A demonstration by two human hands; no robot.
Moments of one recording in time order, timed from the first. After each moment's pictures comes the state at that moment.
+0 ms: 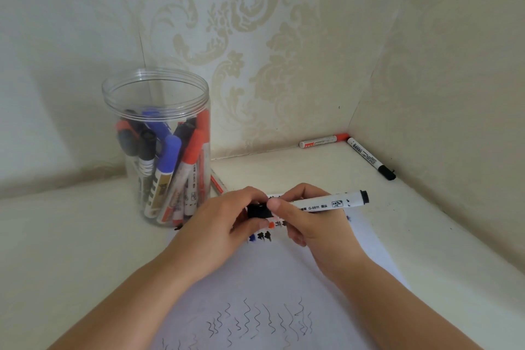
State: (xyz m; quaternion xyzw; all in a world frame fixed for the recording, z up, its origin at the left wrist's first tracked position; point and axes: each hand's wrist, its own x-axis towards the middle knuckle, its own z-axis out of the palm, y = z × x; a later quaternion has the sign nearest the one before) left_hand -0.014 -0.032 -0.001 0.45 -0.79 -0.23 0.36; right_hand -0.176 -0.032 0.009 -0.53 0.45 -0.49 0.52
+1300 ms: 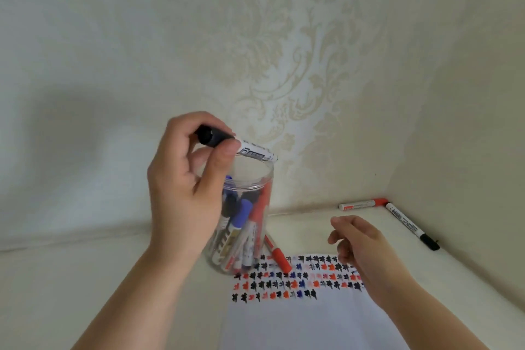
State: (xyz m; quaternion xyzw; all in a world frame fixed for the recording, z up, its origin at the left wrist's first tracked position) left_hand 0.042 0.001 0.124 0.31 -0.61 0.02 0.73; right_hand -0.179 -0.051 0.047 -0.50 0.57 -0.45 0.46
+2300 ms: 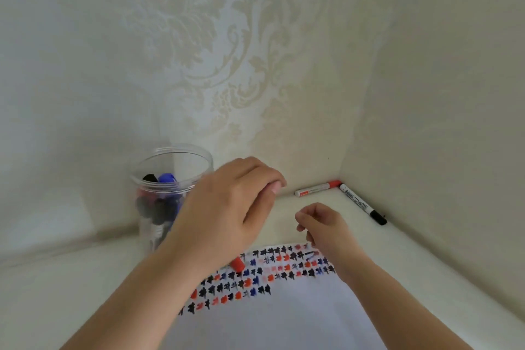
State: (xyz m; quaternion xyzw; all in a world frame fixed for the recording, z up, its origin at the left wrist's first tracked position) left_hand -0.006 -0.030 0.108 0.37 -0.82 0.06 0.43; right_hand -0.194 -0.079 0.034 -0.55 0.61 -0.41 0.39
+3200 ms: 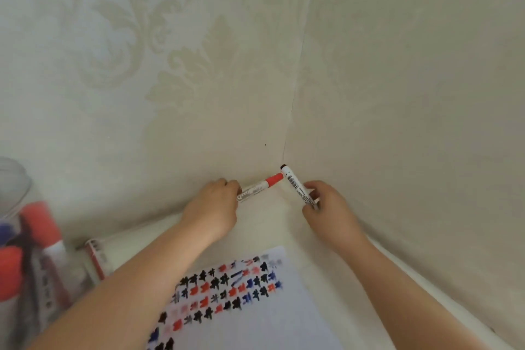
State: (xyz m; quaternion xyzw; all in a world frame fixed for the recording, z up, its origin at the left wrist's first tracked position) left_hand -0.138 -0.196 0.017 0.54 -0.82 -0.05 0.16; right_hand -0.328 -0.145 0.015 -0.59 0.72 -0.35 0.15
